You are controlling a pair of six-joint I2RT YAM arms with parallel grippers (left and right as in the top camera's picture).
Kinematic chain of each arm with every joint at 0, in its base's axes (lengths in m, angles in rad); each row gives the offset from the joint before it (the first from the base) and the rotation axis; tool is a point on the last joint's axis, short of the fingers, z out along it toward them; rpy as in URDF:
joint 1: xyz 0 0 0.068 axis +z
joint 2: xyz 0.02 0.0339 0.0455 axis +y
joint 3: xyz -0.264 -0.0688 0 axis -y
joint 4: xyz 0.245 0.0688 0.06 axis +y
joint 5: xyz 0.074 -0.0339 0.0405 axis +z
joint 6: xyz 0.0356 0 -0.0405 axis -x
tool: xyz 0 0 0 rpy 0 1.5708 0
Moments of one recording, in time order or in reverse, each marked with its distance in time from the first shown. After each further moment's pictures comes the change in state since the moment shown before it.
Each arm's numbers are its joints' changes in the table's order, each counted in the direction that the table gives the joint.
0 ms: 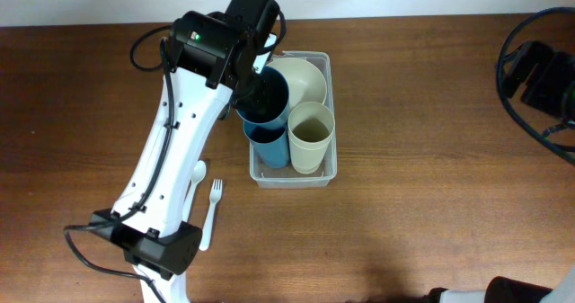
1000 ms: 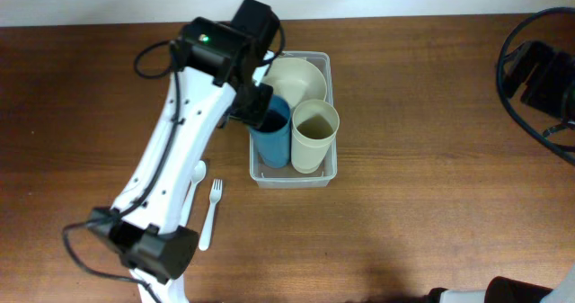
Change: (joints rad) left arm 0.021 -0.047 -0.137 0.000 0.000 0.005; right arm 0.000 0.000 0.000 0.000 0.000 0.000
